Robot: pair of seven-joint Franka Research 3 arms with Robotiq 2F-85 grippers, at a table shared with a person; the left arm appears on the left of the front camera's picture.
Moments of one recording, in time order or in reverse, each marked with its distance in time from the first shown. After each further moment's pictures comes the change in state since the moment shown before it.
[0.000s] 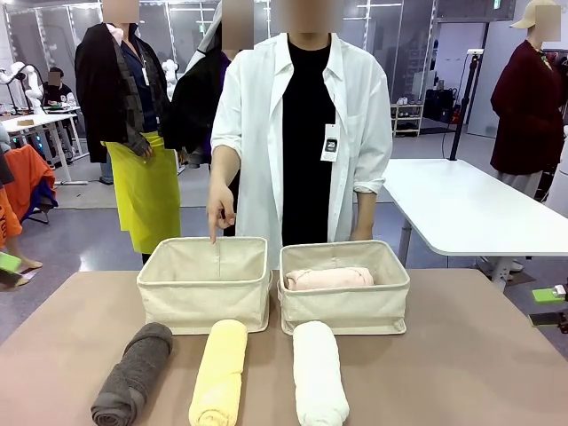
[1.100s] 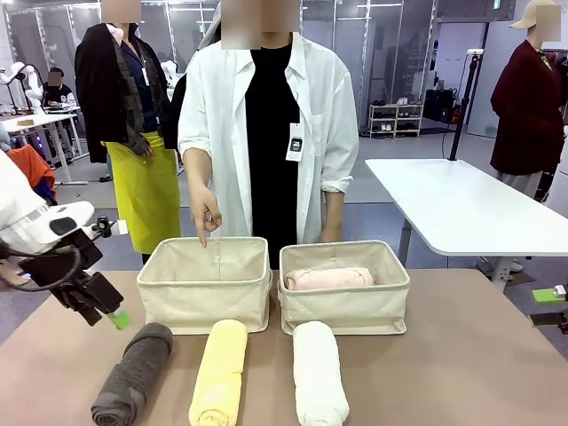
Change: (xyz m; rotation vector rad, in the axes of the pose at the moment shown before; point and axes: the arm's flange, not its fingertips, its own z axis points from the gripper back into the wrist) left arm 0.034 -0.081 -0.177 0.407 0.348 0.051; right arm 0.000 0.000 0.001 -0.001 -0.002 0.000
